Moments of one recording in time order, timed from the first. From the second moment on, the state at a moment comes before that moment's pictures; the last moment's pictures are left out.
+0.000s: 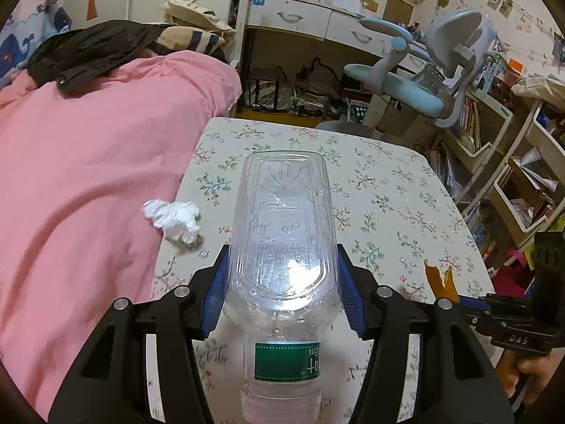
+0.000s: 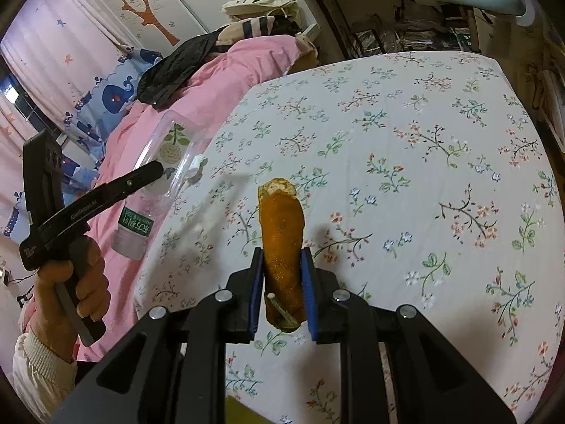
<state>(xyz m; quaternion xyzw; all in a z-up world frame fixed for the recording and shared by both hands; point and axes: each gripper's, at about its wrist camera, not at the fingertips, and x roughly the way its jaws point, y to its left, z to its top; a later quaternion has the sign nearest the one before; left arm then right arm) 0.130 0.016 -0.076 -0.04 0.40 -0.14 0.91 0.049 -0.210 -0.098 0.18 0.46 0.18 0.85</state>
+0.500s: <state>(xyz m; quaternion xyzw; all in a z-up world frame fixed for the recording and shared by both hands) 0.060 0.039 -0.060 -0.07 0.38 -0.14 0.91 0.005 -0.181 -0.086 0.18 0.43 0.22 0.85</state>
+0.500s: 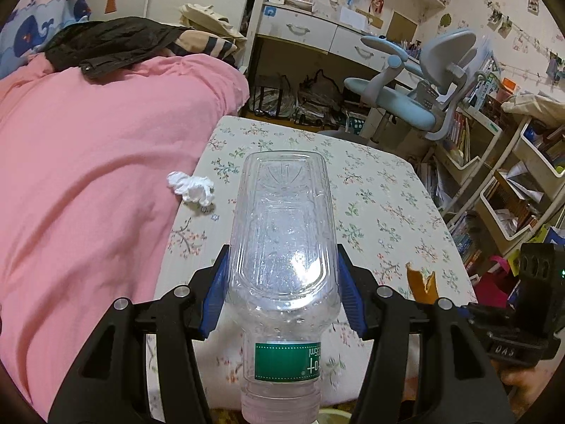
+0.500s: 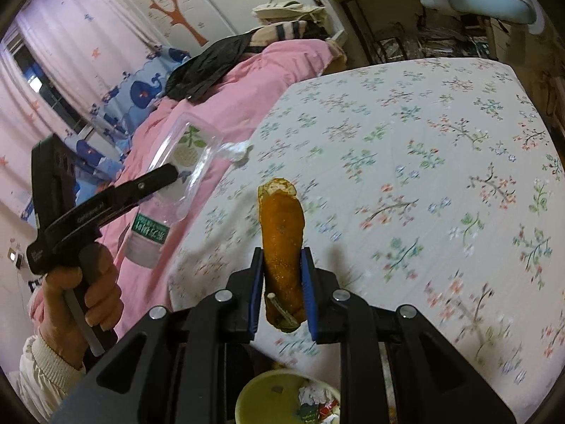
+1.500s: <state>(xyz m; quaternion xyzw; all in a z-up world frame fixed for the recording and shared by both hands) -0.034 0.066 -0.067 -0.09 0.38 -0.12 0.91 -0.104 -0.148 -0.115 0.17 0.46 0.25 0.83</state>
